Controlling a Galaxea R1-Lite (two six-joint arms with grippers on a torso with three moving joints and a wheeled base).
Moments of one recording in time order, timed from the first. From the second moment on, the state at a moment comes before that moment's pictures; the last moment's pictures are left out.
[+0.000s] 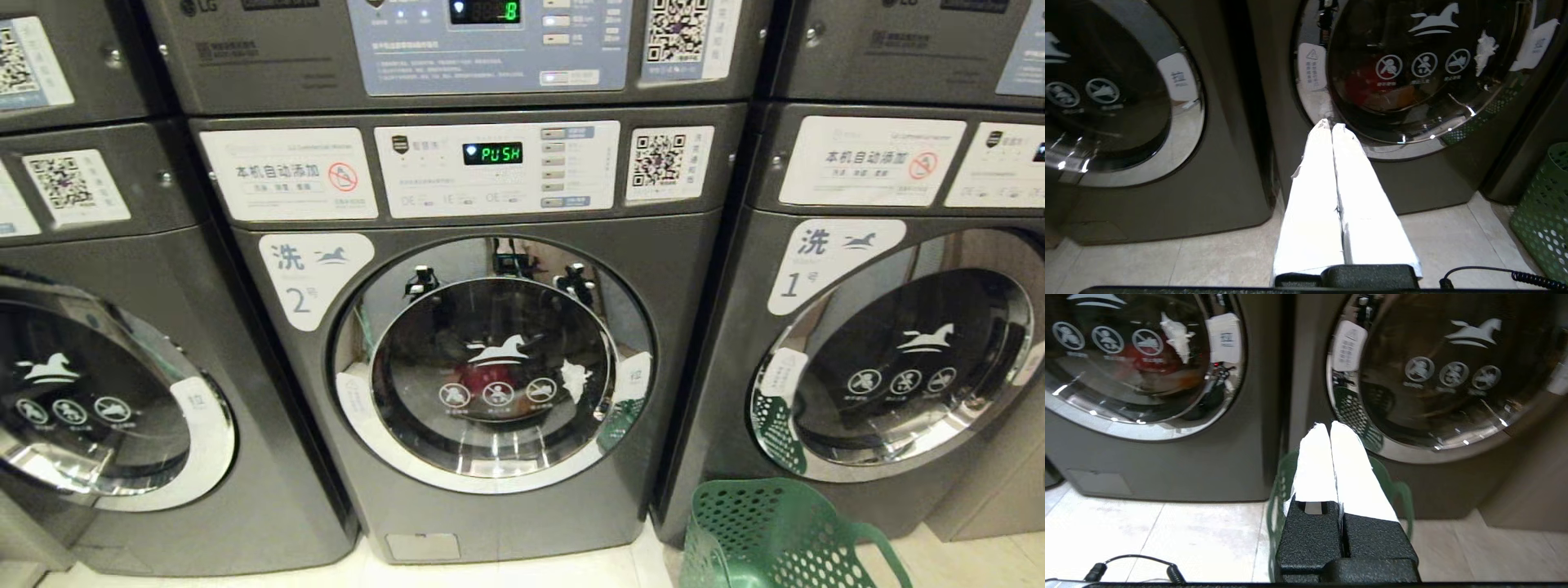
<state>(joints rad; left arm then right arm) 0.01 0.00 0.00 0.01 -0.02 0.07 0.00 0.00 0.00 0.00 0.02 -0.09</state>
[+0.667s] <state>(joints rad) 0.01 0.00 0.00 0.01 -0.02 0.06 0.00 0.00 0.00 0.00 0.02 -0.08</state>
